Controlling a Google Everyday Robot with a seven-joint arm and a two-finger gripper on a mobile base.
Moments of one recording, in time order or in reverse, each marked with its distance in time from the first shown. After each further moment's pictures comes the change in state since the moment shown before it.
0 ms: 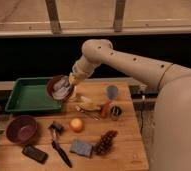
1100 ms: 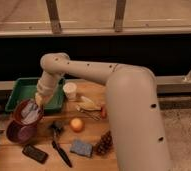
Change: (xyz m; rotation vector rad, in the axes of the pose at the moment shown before) arm 0.029 0.149 0.140 -0.190 0.293 -0.248
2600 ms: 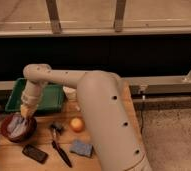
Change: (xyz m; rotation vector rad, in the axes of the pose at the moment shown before) arm -0.021 0.045 0.084 -0.097 0.132 -0.144
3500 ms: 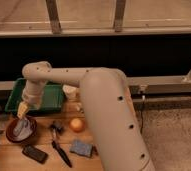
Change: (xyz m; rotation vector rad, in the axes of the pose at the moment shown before) arm 0.001 -0.013 -0.028 0.128 -0.071 0.008
